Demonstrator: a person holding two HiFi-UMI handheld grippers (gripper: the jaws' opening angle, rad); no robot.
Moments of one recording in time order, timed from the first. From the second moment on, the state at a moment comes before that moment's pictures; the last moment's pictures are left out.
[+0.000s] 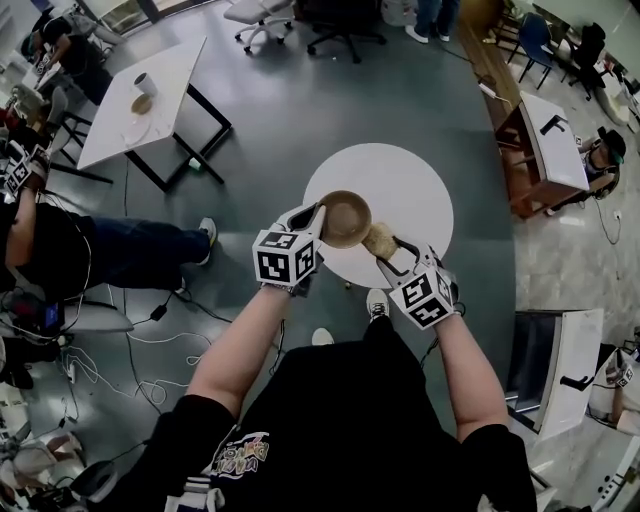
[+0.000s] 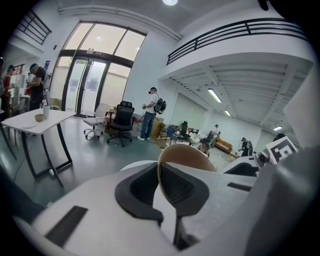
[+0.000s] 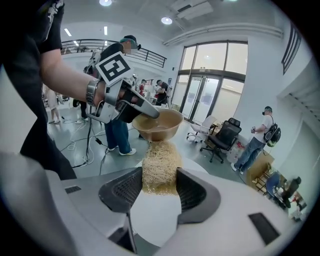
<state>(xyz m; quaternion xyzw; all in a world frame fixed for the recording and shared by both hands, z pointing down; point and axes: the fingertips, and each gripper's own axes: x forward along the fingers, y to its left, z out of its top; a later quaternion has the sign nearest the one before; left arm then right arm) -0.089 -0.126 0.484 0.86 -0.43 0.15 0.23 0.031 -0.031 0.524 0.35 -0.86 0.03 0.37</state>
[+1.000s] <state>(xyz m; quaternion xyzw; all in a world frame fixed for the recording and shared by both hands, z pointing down) -0.053 -0.153 0.655 0.77 -0.50 0.23 0.32 0.166 -0.121 0.644 0.47 -0.79 0.22 0.32</state>
